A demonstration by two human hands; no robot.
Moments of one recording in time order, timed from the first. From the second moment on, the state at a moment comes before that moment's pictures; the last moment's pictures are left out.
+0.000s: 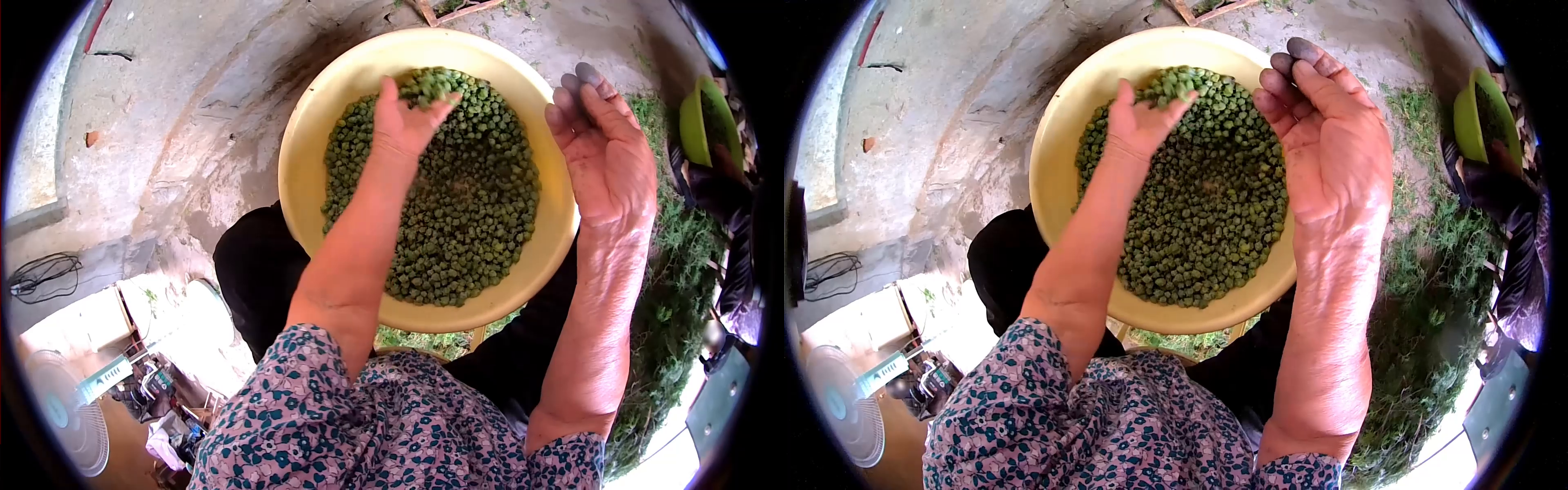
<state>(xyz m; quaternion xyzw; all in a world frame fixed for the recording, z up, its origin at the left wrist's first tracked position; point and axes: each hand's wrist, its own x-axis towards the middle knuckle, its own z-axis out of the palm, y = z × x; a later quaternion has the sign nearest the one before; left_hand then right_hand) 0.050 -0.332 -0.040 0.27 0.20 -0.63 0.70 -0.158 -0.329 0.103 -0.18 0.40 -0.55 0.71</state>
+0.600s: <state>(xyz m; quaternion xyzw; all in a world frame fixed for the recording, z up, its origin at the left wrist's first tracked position) 0.075 -0.199 -0.098 0.77 -0.58 -0.27 -0.04 -0.169 -0.324 0.099 -0.19 0.39 -0.54 0.72</state>
